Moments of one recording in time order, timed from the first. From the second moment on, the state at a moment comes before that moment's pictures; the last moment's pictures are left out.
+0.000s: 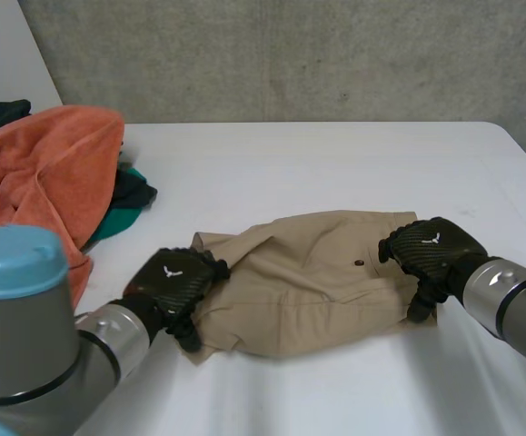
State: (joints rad) left arm 4.20 -1.82 -1.83 3.20 -1.45 3.38; right arm 1.85 -1.35 1.72 0.15 1.33 2.61; left_hand 0.36 0.36 0.36 0.36 0.19; right_hand 0.53 0.53 0.53 0.53 0.36
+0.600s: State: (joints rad) left arm 4.14 -1.50 -1.46 3.25 -1.55 3.38; right arm 1.83 -1.60 1.28 0.24 1.35 2.60; left_hand 1.14 1.19 1.19 1.20 0.99; right_hand 1.12 1.18 1.18 1.20 0.98
